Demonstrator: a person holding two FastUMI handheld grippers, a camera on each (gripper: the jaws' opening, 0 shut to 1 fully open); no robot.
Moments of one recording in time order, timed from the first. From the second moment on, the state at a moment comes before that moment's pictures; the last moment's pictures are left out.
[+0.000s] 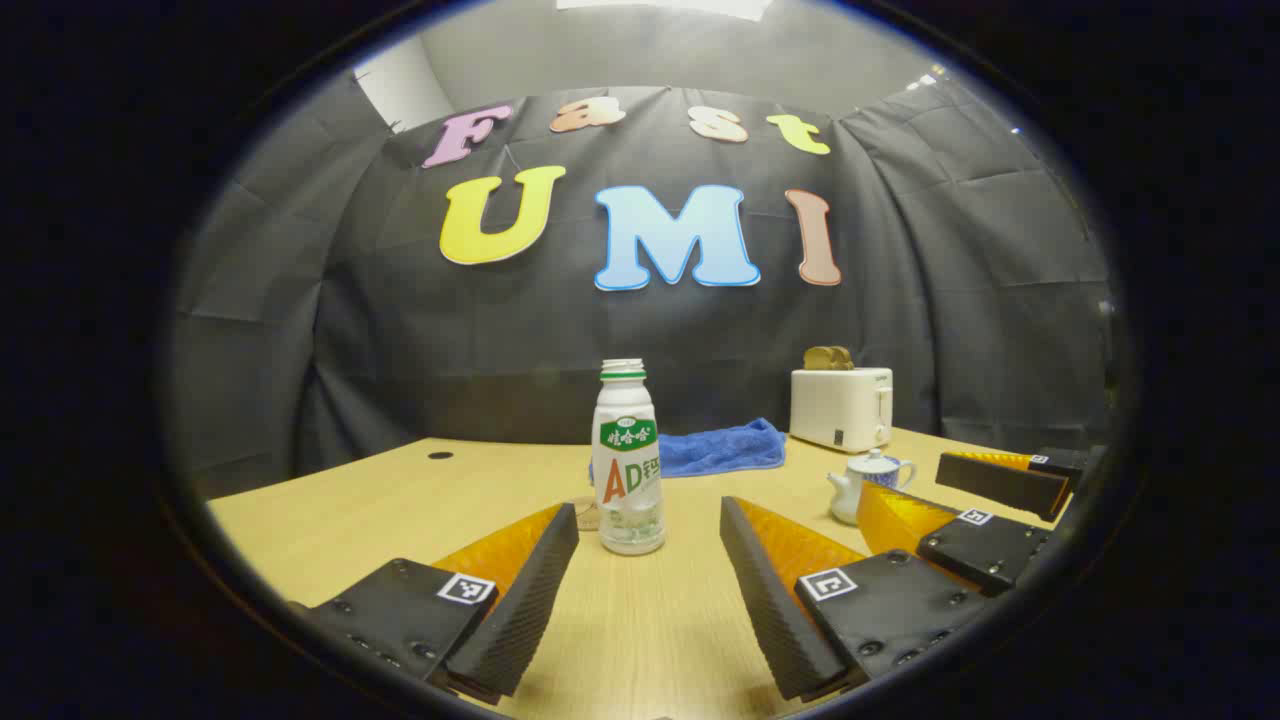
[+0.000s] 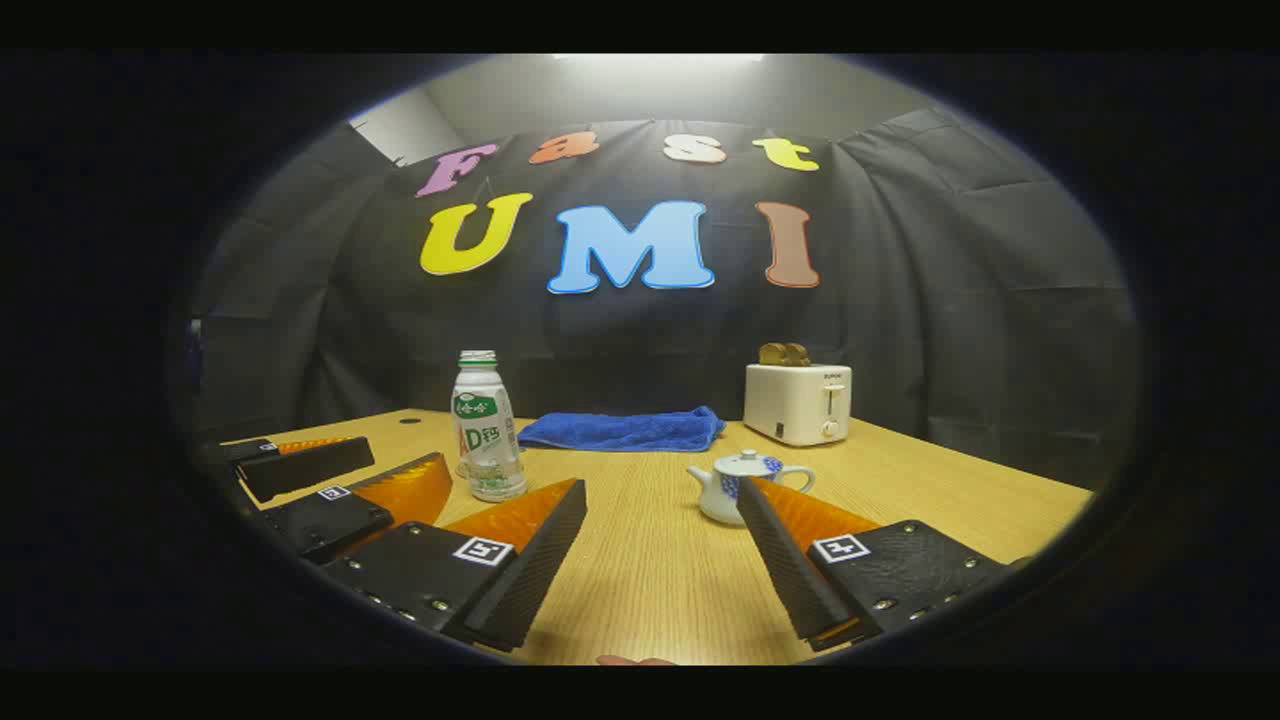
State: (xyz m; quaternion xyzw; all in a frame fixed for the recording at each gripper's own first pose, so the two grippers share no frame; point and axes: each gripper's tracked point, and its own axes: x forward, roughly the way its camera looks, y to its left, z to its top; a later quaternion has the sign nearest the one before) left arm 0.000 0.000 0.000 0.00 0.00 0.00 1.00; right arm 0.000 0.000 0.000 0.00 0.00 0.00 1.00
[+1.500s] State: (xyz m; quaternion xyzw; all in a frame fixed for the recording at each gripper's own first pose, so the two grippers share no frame) left arm 0.016 -0.007 0.024 0.00 -0.01 -0.04 1.00; right arm 0.028 -0.032 0.033 -0.01 -0.02 -0.03 1.00
